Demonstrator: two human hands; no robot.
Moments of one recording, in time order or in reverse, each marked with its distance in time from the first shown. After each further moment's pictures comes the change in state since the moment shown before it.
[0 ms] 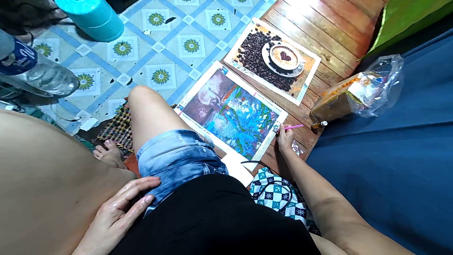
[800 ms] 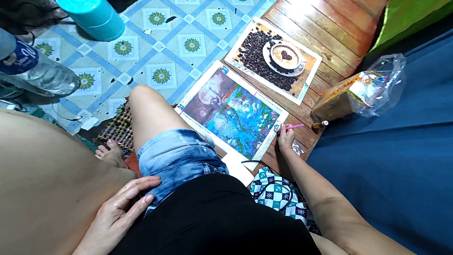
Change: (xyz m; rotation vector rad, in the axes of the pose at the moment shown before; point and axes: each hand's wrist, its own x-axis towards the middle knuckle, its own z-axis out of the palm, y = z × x) left_hand -0.001 0.000 0.001 0.011 0.012 0.000; right_hand 0.000 0.000 -0.002 -0.063 0.024 -0.077
